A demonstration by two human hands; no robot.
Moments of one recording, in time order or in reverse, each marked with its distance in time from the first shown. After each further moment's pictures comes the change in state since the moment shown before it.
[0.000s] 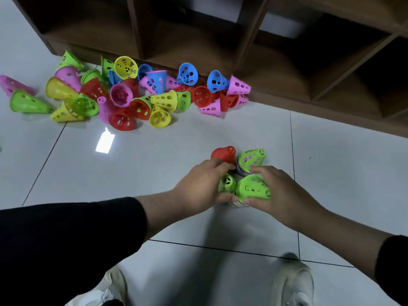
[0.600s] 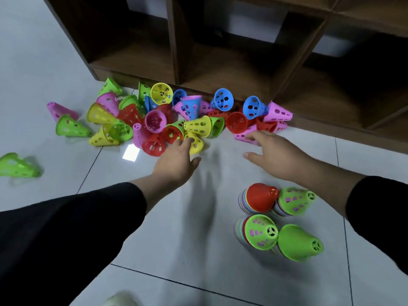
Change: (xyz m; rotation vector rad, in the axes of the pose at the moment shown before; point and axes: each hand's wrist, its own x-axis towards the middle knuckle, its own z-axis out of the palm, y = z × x) left_hand 0.038 -0.154 -0.094 0.240 0.231 -0.480; right_hand 0.204 -0.062 -0.029 -0.065 0.033 -0.172
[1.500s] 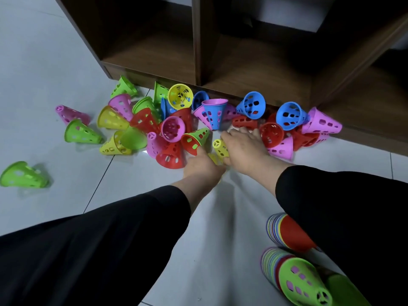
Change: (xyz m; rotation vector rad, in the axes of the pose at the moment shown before) left_hand 0.068 0.000 0.038 -0.211 -0.125 -0.537; right_hand 0.149 -0.045 0.090 -0.475 -0.033 -0.111
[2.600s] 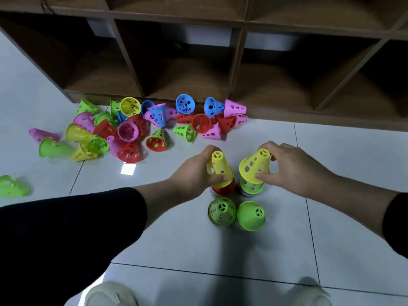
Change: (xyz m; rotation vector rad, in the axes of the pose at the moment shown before) left_hand -0.199 0.076 -0.013 -0.063 -0.301 0.681; right_hand -0.314 0.135 -0.062 0.419 0.074 0.206
